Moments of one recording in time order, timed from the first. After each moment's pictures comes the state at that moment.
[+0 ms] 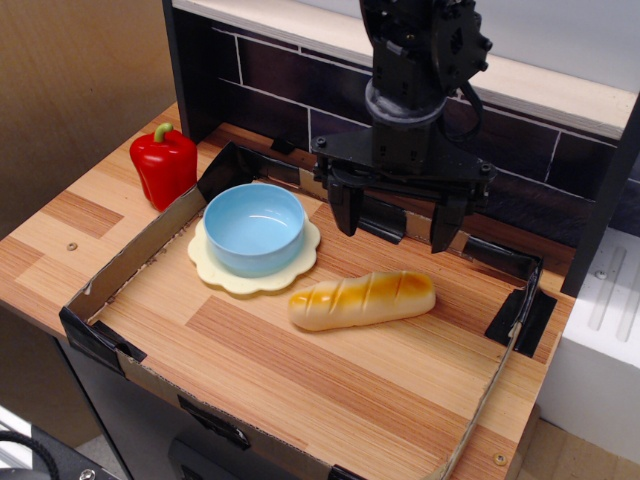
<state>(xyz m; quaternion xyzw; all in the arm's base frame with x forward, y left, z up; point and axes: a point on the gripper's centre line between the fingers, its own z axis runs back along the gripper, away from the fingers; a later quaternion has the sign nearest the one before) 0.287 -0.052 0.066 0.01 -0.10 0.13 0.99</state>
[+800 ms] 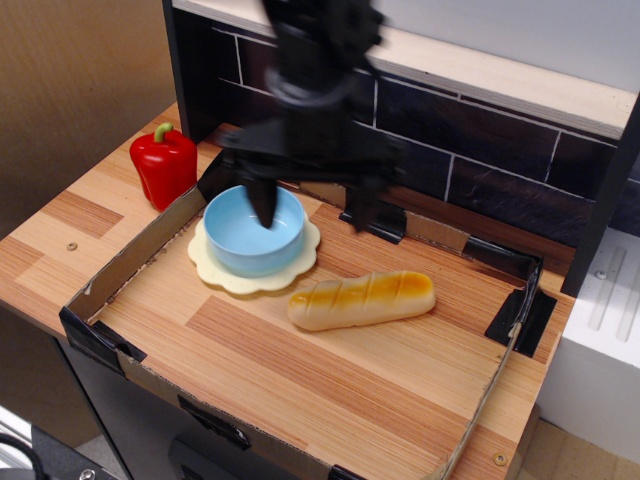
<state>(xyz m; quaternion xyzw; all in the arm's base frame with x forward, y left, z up) 0.263 0.010 0.078 0.01 -0.10 0.22 0.97</state>
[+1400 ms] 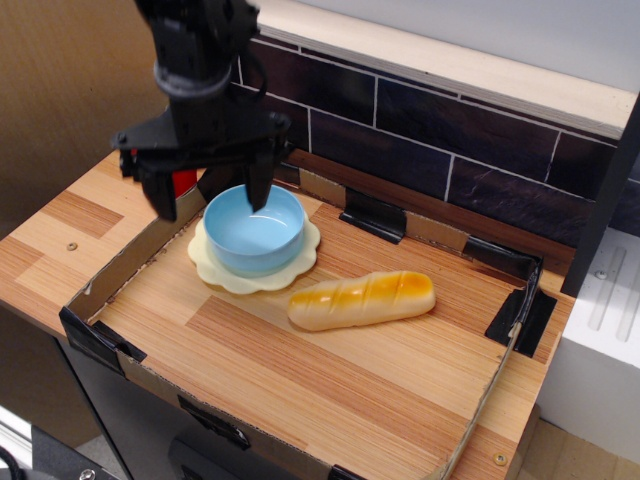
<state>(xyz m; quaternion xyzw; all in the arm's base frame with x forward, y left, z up) 0.251 0.072 0.059 0.05 -0.09 0.37 0.92</state>
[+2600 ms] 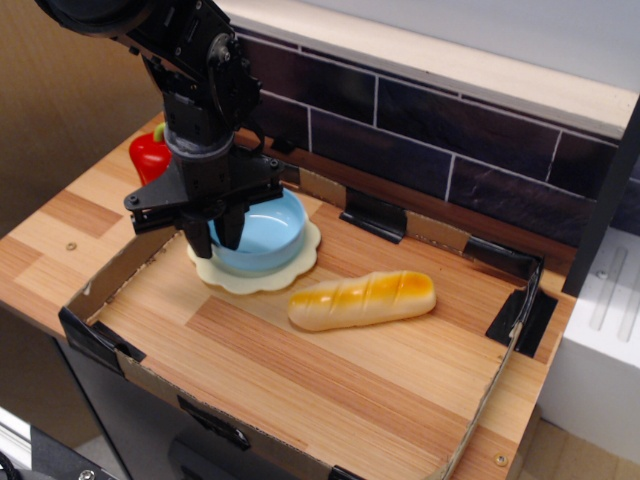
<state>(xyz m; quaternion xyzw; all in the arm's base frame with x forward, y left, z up) 0.254 0.078 0.021 0.04 -0.10 0.44 0.89</state>
